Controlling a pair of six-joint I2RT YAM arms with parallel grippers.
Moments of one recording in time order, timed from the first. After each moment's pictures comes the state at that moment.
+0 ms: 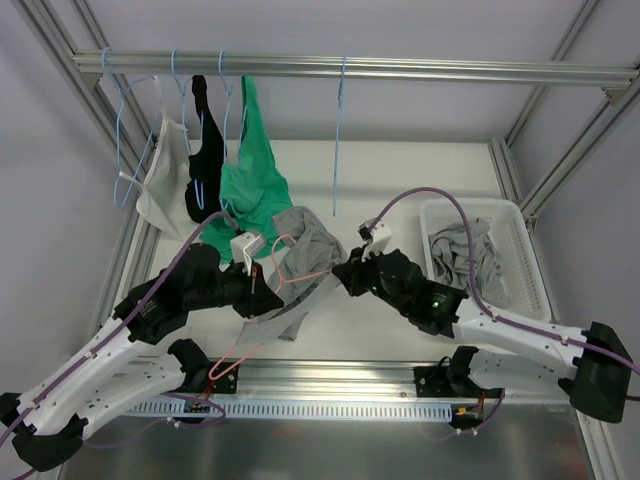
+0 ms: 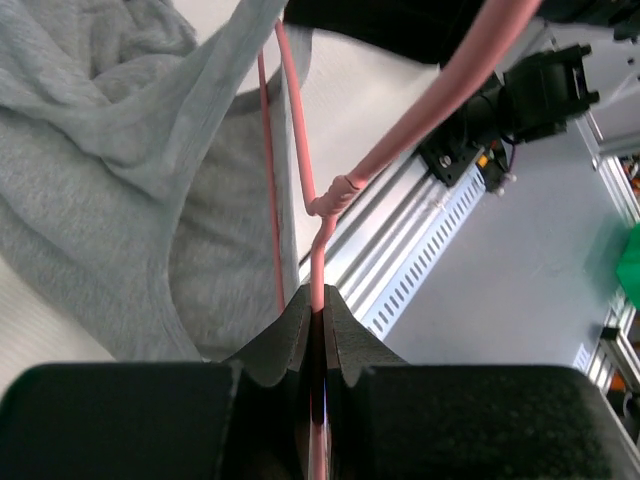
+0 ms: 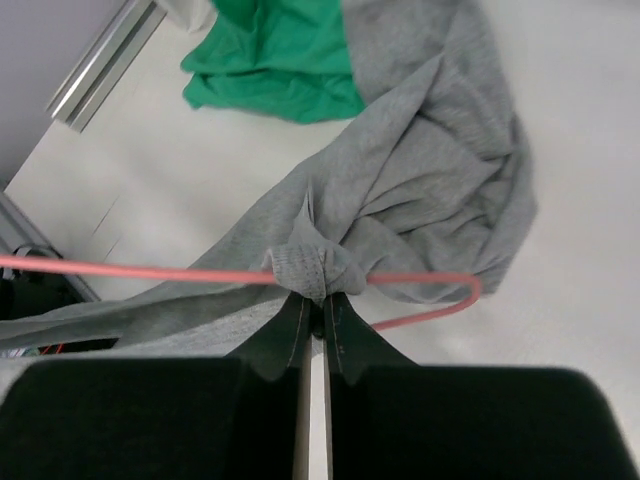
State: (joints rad) left arm -0.78 0.63 0.78 -0.68 0.30 -0.48; right arm 1.05 1.06 0.64 0.07 0.22 0.48
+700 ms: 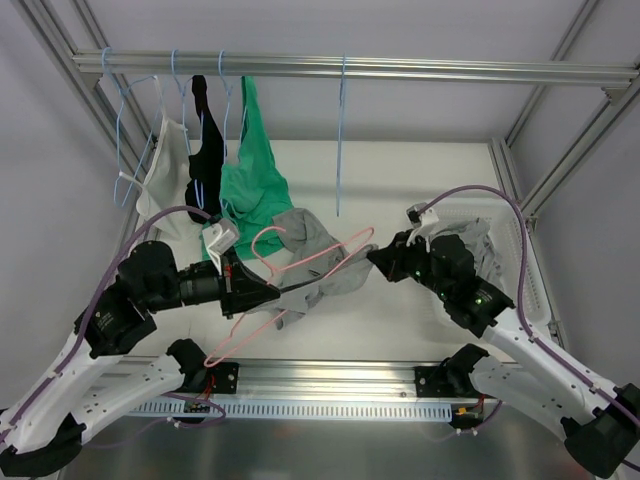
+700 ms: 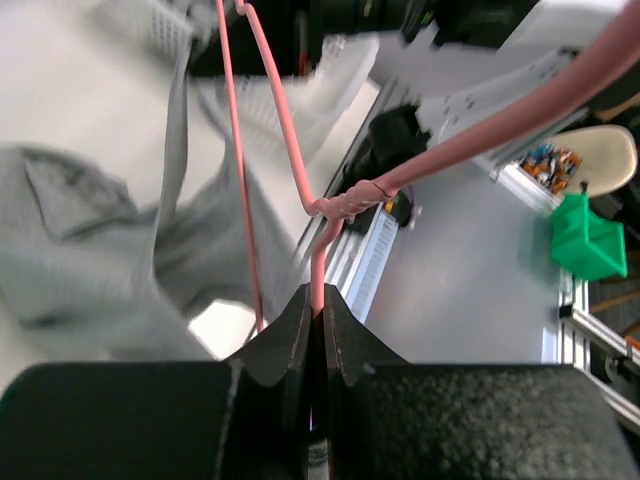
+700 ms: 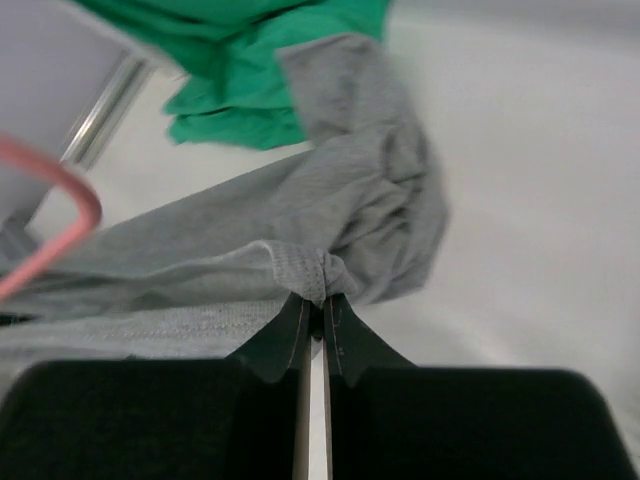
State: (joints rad) left arm -0.78 0.58 0.98 -0.64 0.47 -0.39; right arm 0.69 0.78 0.63 -0.18 0.01 0.43
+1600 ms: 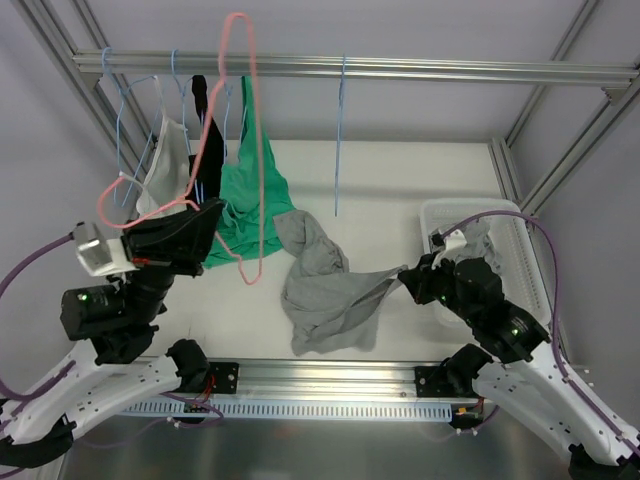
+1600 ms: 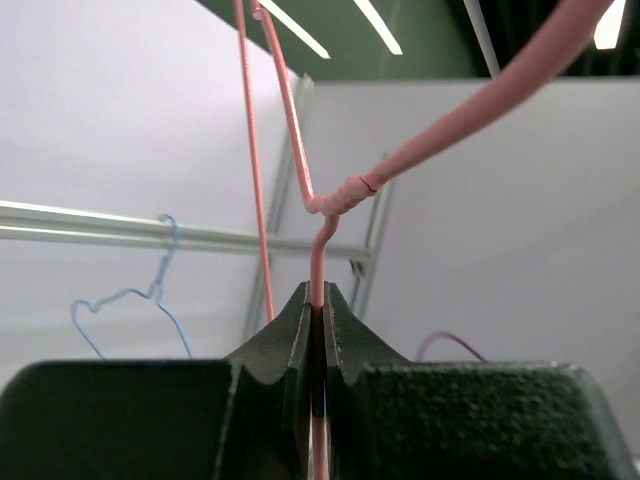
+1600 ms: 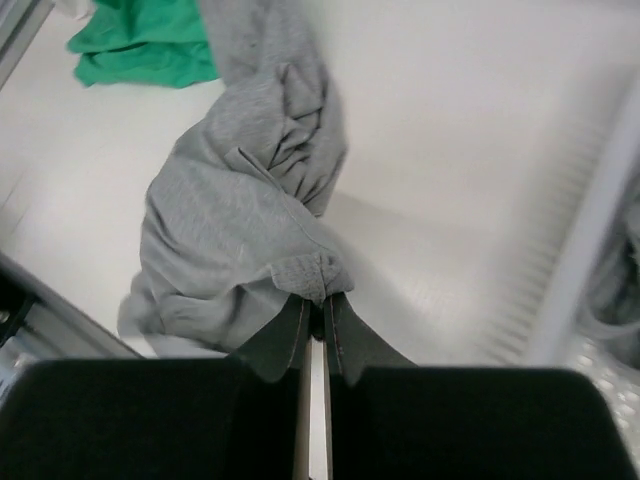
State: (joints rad) left arm -0.92 0.49 0.82 0.46 -0.06 -0.22; right arm 0.69 0.50 0.62 -0.52 0.04 0.33
